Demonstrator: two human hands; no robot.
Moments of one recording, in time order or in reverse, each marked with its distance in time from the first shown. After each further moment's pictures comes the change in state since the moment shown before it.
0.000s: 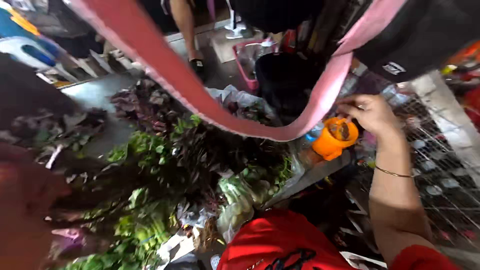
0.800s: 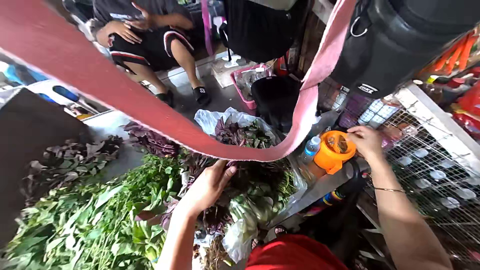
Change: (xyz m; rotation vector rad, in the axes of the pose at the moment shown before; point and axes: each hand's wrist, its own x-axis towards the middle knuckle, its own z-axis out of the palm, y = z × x) left_hand 0.022 0.056 0.183 0.084 -0.747 0.153; right_hand -0.022 0.124 0.009 0.007 0.319 0.308
